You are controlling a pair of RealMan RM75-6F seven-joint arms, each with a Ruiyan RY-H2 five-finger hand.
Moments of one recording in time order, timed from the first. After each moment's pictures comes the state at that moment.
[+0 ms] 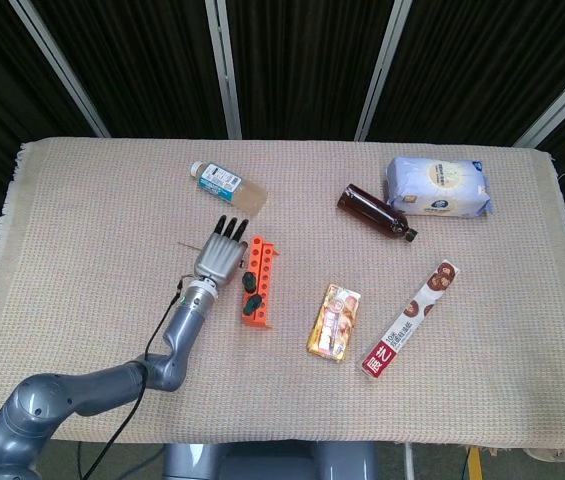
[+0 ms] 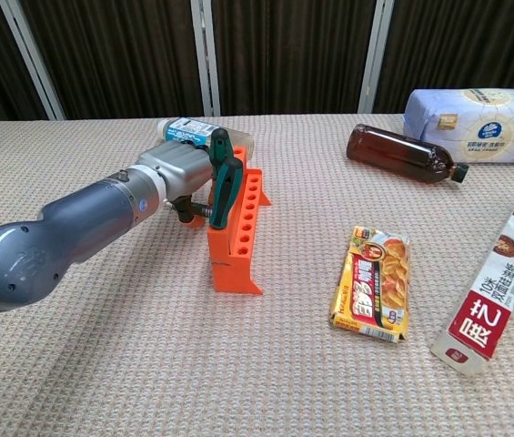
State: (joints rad) left arm -1.07 -1.96 -0.19 -0.91 0.80 0.88 0.75; right arm -0.14 -1.03 0.05 -1.53 -1.43 1.56 0.21
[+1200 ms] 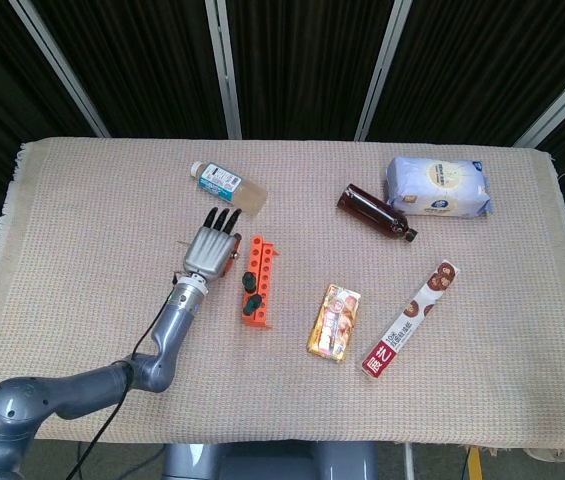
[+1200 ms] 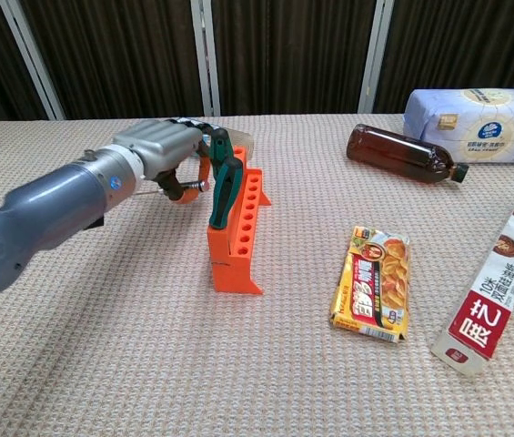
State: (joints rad) left arm -0.97 -1.86 -0.25 -1.05 0.92 0.94 0.59; right arm -0.14 -1.04 0.05 -1.52 -1.43 1.56 0.22
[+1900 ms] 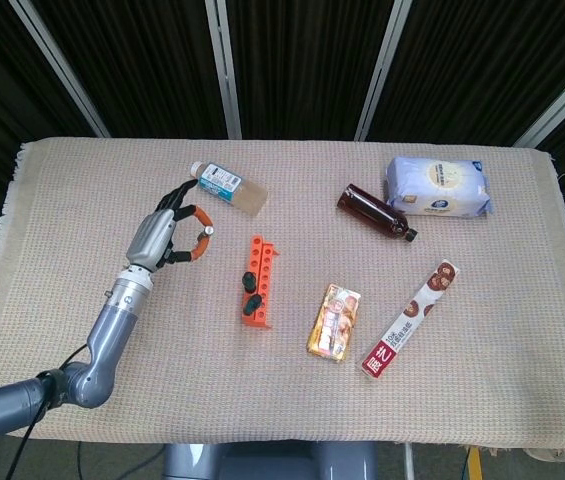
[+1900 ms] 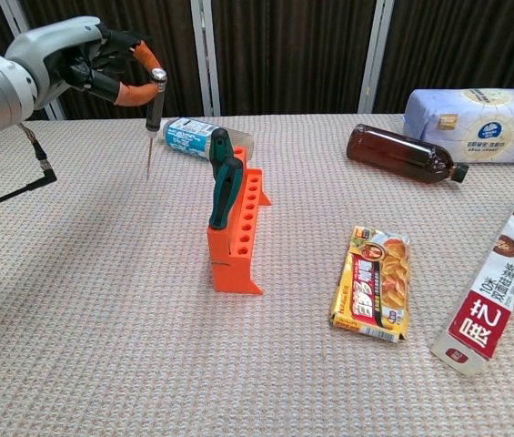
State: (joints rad) left arm -0.74 -1.50 -0.39 -1.55 1.02 0.99 -0.13; right arm -0.14 -1.04 0.05 -1.51 -1.46 1.57 0.23
